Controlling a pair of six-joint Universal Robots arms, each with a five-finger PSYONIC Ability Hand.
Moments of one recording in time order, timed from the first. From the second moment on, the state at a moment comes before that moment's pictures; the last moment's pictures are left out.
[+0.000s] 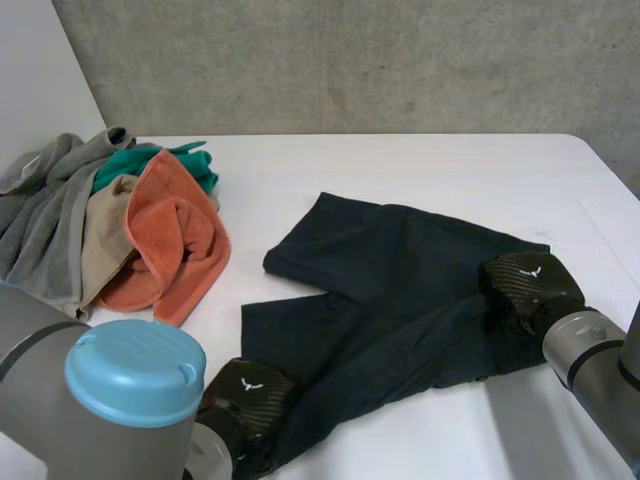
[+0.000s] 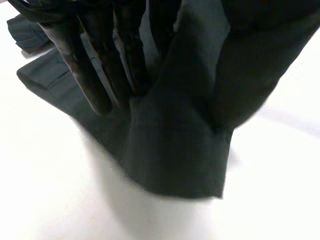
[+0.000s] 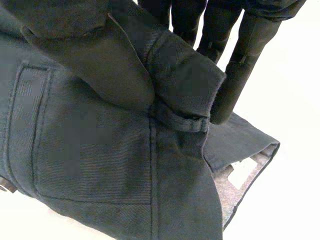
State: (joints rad) left arm 3.91 -1.88 -1.80 2.99 -1.70 3.21; right arm 1.85 -1.39 1.91 -0.13 1.48 2.84; left_hand 0.81 0.79 0.79 0.80 0.62; right_hand 1.06 1.17 1.19 1.20 1.04
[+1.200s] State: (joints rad) left arm 4.01 -2.46 -1.09 3.83 -1.57 3.89; right arm 1.80 -1.01 1.52 -0.33 1.61 2.47; left_hand 0.20 0.20 0.21 0.20 0.05; right_hand 0.23 0.21 0.21 0.21 0.05
